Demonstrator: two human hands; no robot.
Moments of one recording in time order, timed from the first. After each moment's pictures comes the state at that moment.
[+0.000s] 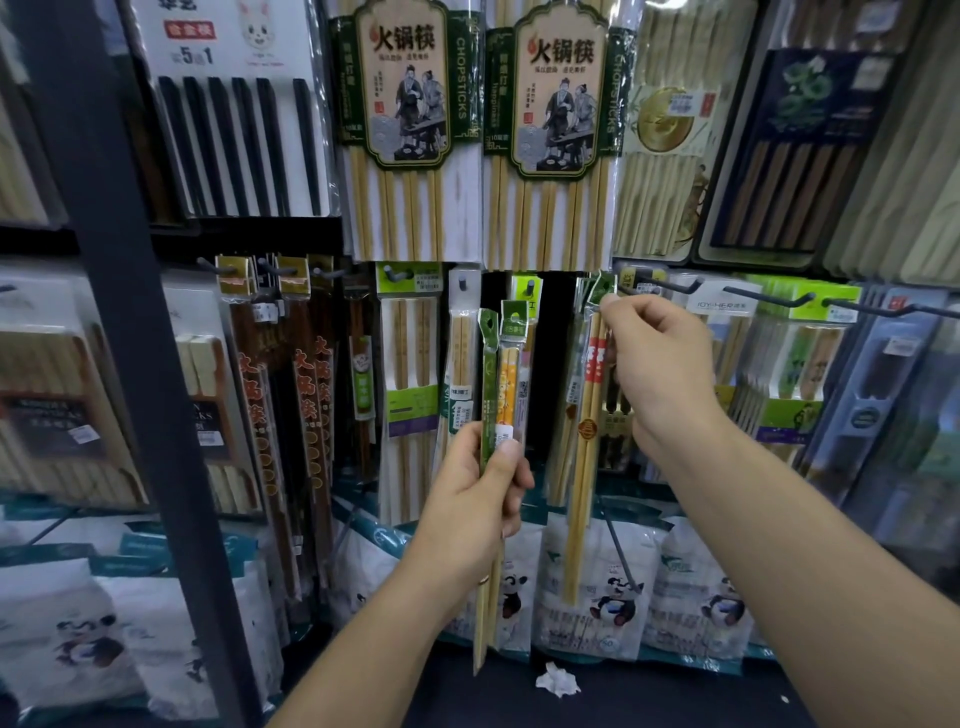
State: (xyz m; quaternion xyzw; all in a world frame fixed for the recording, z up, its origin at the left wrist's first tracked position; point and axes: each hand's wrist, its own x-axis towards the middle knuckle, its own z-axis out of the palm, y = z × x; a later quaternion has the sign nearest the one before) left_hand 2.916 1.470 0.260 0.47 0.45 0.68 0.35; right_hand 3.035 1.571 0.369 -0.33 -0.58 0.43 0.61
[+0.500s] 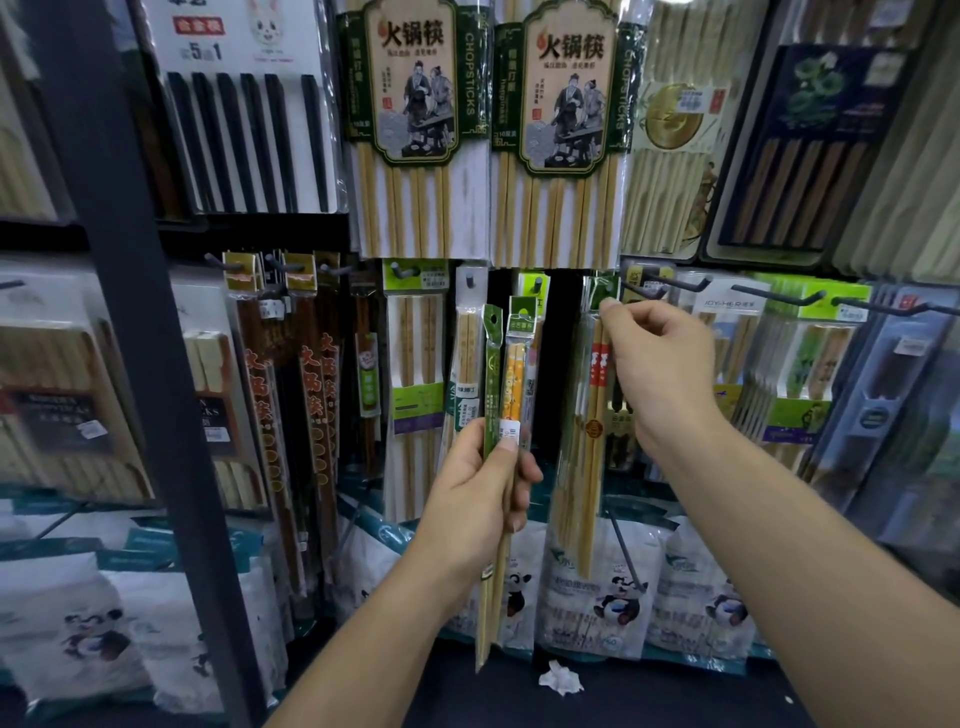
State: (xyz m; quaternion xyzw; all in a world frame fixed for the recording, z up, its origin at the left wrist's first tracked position) left_hand 2.914 1.467 0.264 0.46 0.45 0.67 0.36; right_hand 3.030 1.589 0.356 -0.34 -0.60 0.36 0.62
